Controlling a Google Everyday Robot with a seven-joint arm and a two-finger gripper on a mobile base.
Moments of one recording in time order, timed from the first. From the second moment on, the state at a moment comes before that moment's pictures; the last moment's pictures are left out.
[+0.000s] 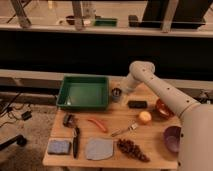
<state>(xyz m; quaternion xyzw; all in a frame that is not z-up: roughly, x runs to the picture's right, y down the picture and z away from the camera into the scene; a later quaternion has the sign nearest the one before) 0.089 0.043 0.879 -0.27 -0.22 -0.04 0.93</state>
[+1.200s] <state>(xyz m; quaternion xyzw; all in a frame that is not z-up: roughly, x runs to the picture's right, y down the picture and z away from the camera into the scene) 0.093 0.072 0.906 -0.31 -0.25 -0.02 0.92</state>
